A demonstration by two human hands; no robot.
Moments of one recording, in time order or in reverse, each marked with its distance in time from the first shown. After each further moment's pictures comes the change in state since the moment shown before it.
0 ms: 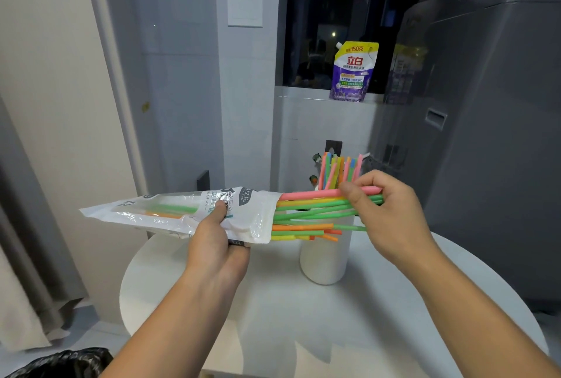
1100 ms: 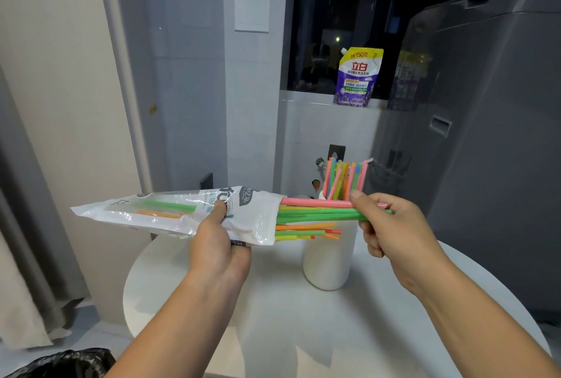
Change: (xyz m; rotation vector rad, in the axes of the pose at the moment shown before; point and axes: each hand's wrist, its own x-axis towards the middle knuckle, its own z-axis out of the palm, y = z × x) left_hand 0.000 0.002 0.003 -0.040 0.001 0.084; right_hand -0.006 -0.002 0.000 0.265 -0.051 0.378
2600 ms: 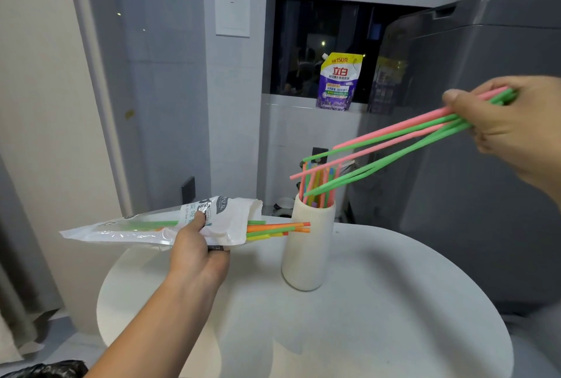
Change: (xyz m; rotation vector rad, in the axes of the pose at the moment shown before) left_hand 0.008 -0.005 -0.002 -0.039 0.123 -0.112; right_hand 0.031 -0.126 -0.134 -0.409 0.248 -0.521
